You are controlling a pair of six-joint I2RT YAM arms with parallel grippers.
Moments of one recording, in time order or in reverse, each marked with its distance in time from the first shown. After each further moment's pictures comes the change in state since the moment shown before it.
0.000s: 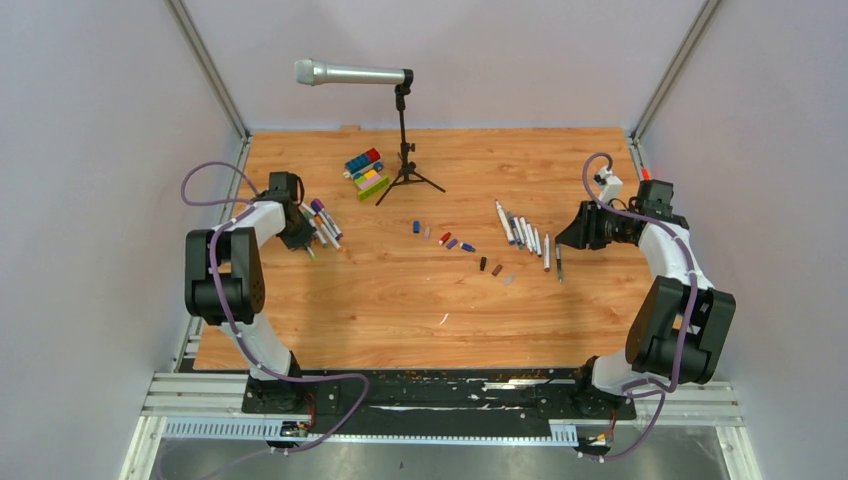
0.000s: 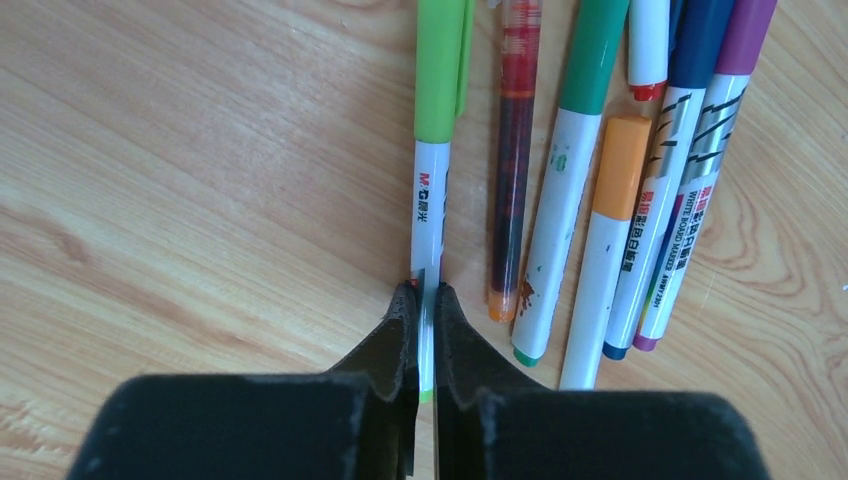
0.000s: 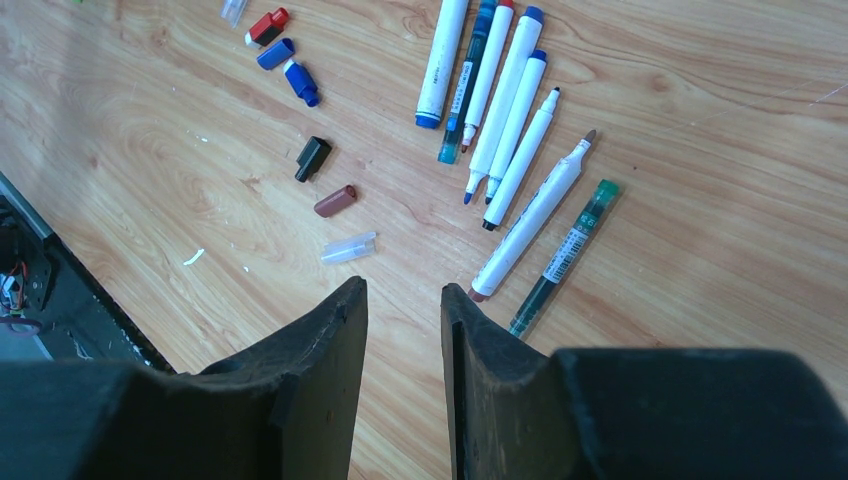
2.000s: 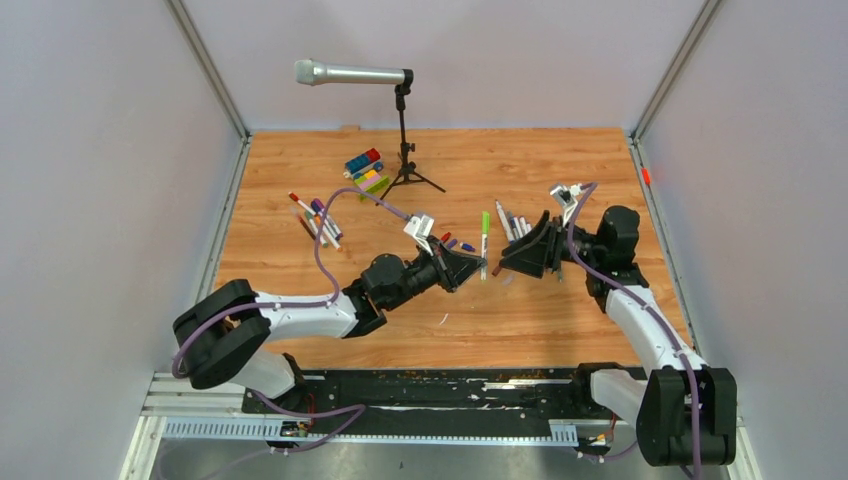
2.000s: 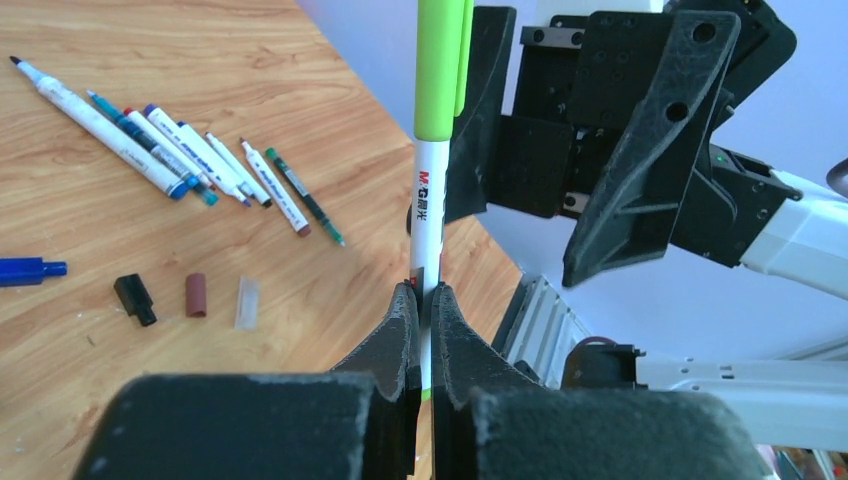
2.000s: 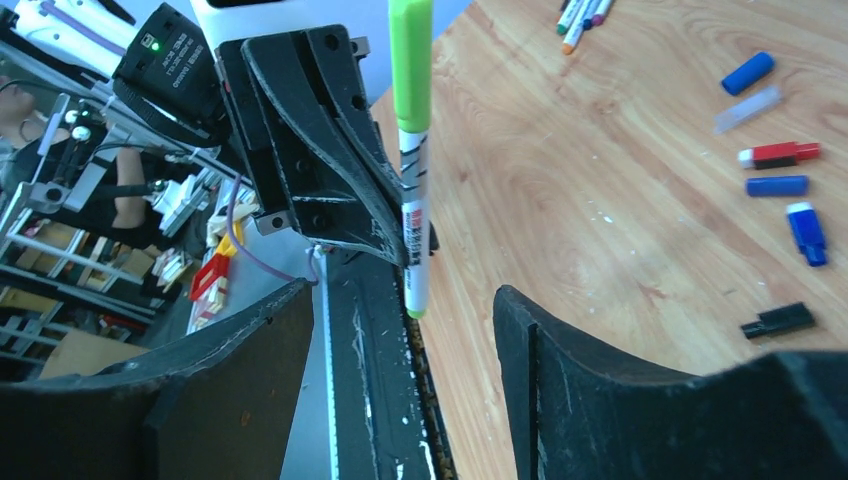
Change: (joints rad) left arm -1.069 -0.339 -0.483 1.369 0.120 -0.129; right arm 0.320 -0.404 -0.442 0.949 -0.438 0.900
